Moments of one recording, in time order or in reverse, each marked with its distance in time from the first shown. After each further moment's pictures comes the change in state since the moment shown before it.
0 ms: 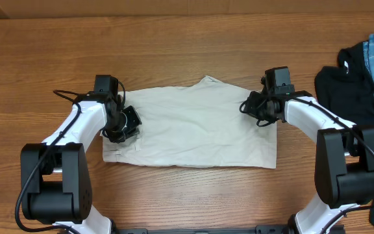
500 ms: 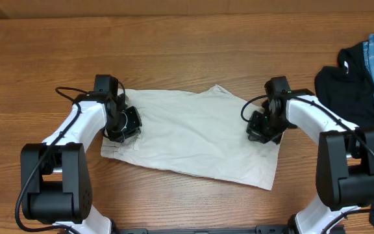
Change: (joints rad) left arm 0.000 0.000 0.000 0.005 0.034 0.124; right arm 0.000 -0.013 0.016 -0.419 -0.070 0.019
